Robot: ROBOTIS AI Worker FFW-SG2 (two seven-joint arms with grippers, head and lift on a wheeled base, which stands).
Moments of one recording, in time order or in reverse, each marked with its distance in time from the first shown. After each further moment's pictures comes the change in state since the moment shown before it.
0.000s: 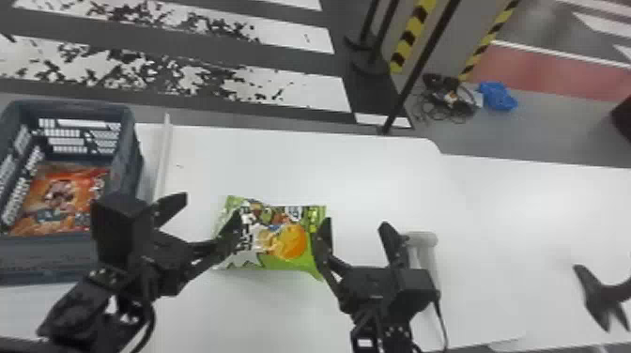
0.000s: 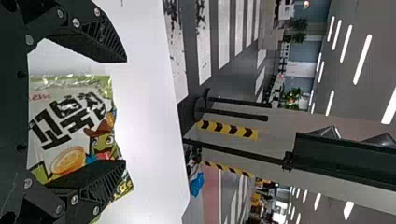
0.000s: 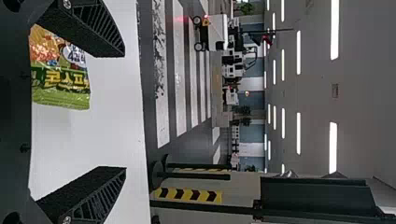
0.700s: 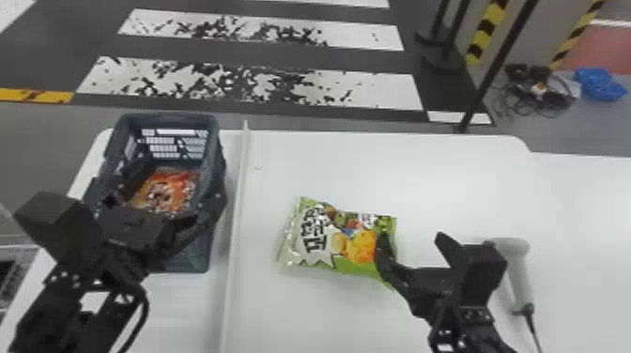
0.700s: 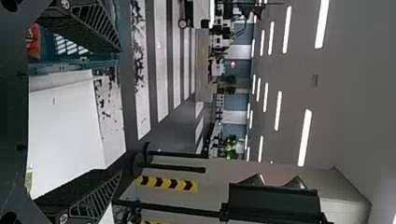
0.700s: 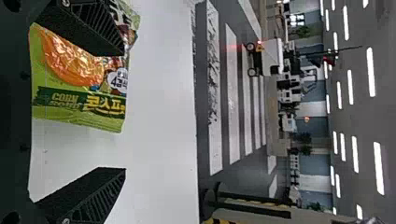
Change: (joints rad) left arm 0.145 0.037 0.263 -0.152 0.117 -0.283 0.029; right arm -0.058 0.000 -0.036 -0.095 -0.062 0.437 0.178
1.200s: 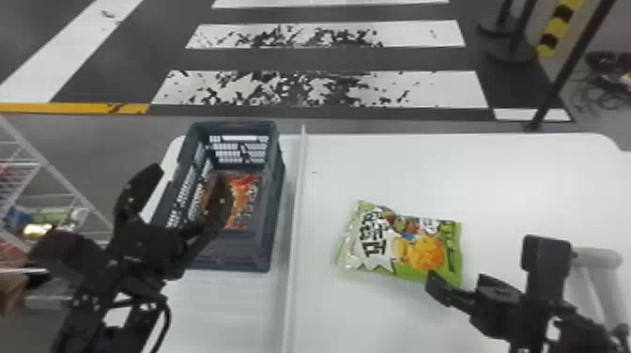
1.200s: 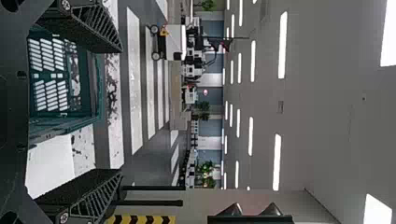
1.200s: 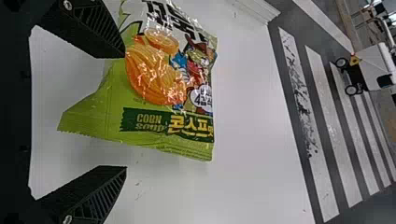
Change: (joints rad) left arm 0.064 0.007 0.134 0.057 0.077 -0.219 -0.009; right arm -0.138 0.000 -0.115 -0.040 -0.170 0.615 0.173
